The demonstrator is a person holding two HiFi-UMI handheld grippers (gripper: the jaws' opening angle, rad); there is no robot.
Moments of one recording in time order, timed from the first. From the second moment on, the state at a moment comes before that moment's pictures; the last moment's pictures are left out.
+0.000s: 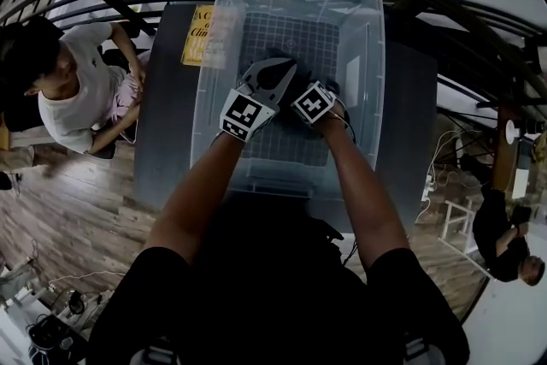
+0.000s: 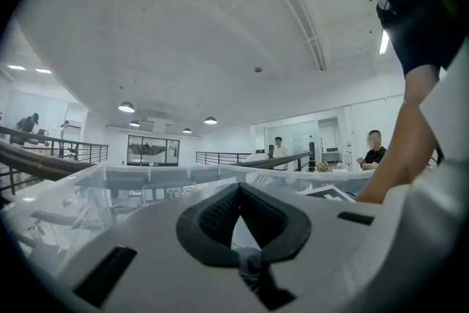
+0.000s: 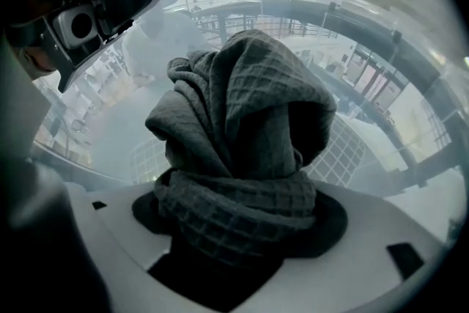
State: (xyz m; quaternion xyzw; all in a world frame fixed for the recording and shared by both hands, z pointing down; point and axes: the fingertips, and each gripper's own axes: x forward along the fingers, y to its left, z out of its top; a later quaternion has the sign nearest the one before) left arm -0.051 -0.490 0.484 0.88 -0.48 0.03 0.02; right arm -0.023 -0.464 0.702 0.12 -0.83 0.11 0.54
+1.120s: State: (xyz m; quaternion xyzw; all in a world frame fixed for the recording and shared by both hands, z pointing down) left arm -0.058 -0.492 0.498 0.87 -0.49 0.04 0.05; right arm -0.018 -0.467 0.698 0.14 -0.84 0.16 0.50
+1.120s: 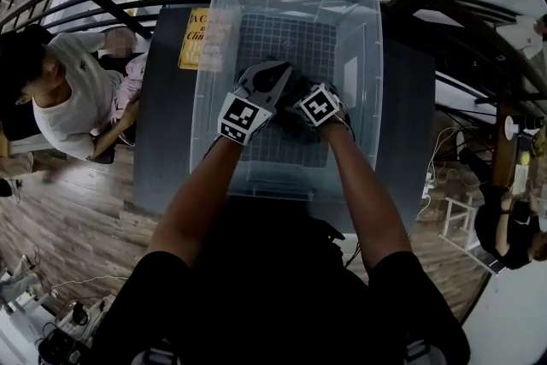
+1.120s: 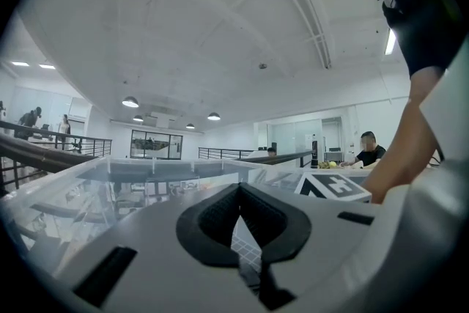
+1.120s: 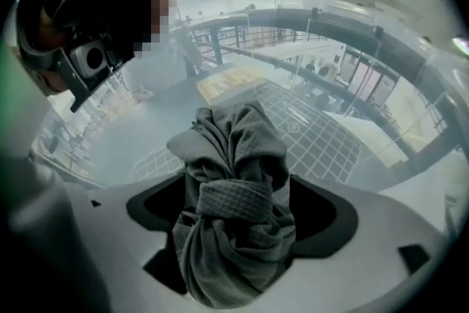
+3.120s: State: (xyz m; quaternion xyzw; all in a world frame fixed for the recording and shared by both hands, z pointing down) left arm -0.036 -0.330 0.369 0.90 -0.44 -0.01 0.04; right arm -0.001 -0.338 0.399 0.23 -0.97 0.04 0.06
